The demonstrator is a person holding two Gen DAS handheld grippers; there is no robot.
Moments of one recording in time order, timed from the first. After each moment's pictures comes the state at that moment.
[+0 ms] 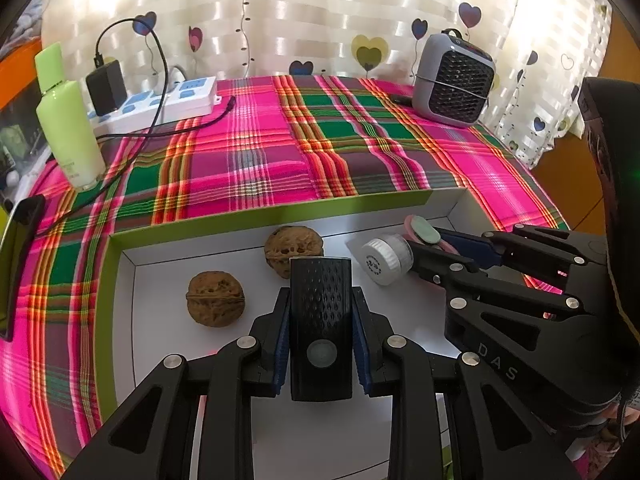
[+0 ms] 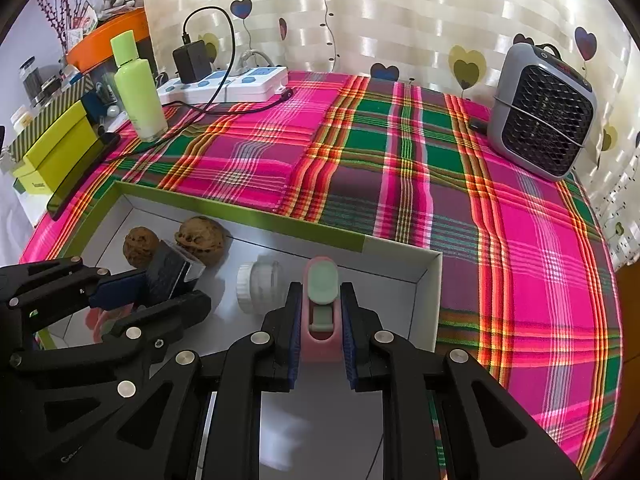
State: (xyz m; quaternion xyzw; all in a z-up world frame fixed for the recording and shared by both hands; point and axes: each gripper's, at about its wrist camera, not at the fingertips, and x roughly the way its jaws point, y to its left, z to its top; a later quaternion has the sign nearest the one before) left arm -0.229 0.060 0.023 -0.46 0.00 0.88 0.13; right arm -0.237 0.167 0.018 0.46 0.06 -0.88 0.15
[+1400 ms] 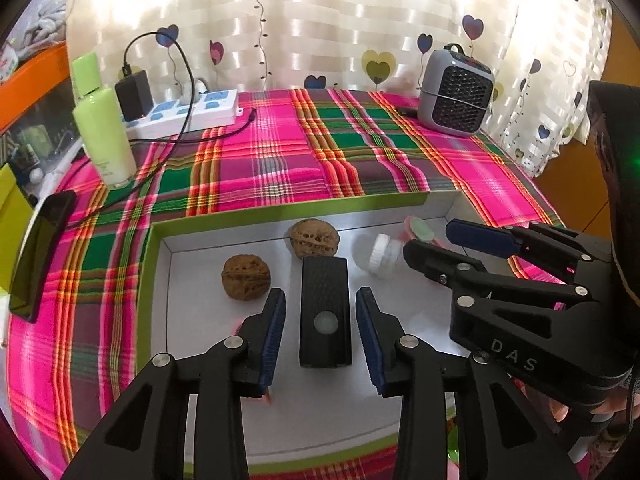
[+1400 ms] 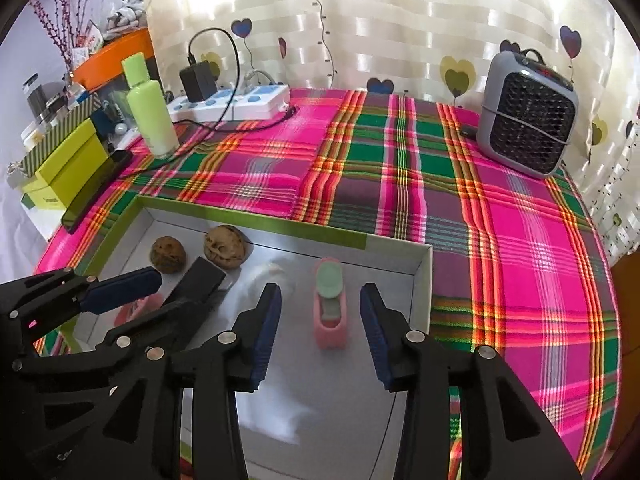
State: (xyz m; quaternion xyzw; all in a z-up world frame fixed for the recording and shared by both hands) left arm -0.203 0.049 0.042 -0.44 0.00 0.89 0.10; right arm -0.218 0.170 0.035 0.44 0.03 -0.89 0.15
